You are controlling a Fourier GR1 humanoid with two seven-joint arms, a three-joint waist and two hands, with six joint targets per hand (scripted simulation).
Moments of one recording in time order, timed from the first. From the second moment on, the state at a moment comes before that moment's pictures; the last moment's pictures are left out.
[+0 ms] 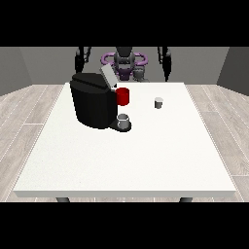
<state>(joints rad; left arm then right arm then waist) 0.00 0.08 -0.02 -1.55 0.00 0.03 0.01 -0.01 -0.10 0.01 -1.58 -0.01 -0.01 -0.01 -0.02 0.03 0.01</state>
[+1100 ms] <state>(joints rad) -0.06 0.24 0.05 -1.52 -0.05 -0.10 -0.08 -0.01 -0.03 -0.06 -1.53 -0.03 -0.11 -0.11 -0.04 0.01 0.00</state>
